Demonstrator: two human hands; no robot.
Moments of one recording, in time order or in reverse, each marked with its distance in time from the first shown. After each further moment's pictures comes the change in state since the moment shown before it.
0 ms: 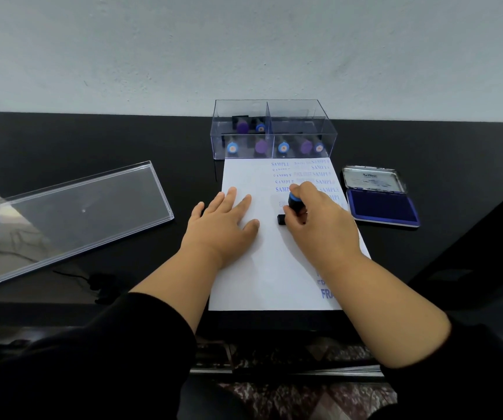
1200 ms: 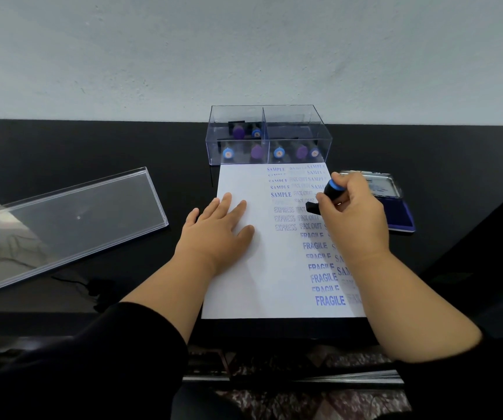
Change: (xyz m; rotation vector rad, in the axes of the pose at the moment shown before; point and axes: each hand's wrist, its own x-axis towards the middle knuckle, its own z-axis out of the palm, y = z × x) left_hand -0.001 0.001 0.000 -0.012 0.006 -0.002; right_hand 0.012 0.036 -0.022 0.337 0.179 0.250
